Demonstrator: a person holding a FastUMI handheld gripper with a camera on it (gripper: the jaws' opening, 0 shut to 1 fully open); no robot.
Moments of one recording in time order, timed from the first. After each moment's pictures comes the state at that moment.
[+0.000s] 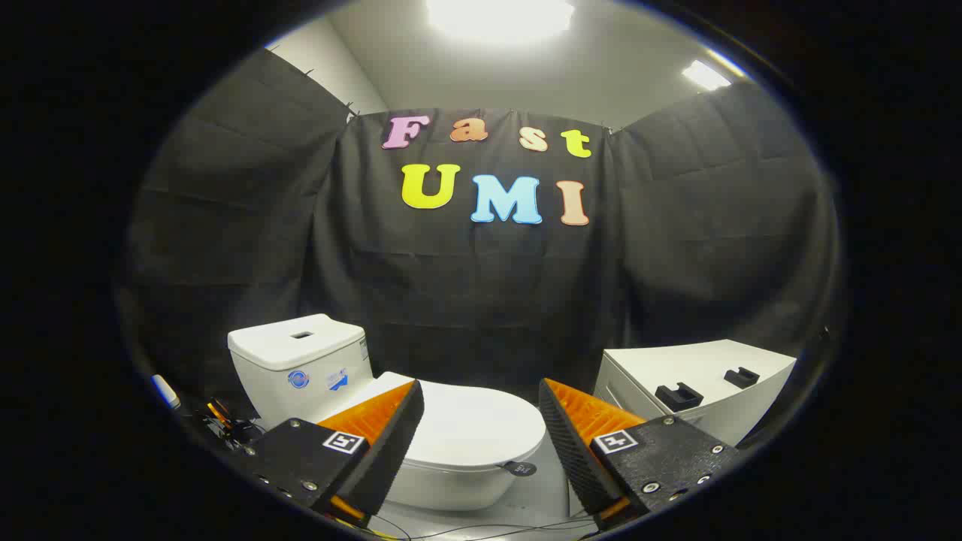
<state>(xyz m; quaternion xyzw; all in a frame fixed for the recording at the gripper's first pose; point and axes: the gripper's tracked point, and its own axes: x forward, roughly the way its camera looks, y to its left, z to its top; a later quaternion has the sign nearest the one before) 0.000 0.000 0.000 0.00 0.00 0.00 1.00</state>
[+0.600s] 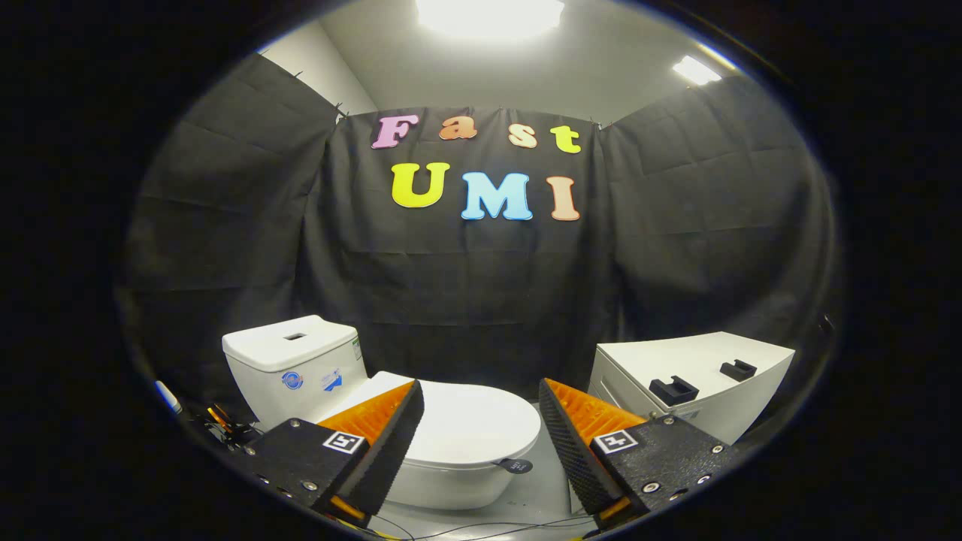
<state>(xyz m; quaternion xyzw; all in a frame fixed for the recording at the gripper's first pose) 0.000 -0.009 -0.003 0.01 0.00 -0.01 1.00</state>
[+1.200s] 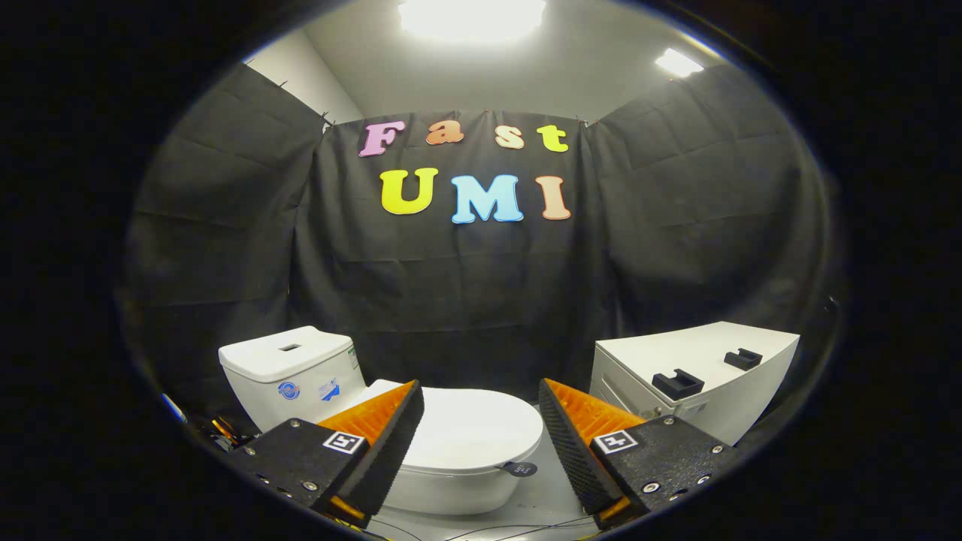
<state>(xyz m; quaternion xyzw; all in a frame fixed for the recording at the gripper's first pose) 0.016 -0.018 -0.011 0.04 -0.01 -0.02 1.00</state>
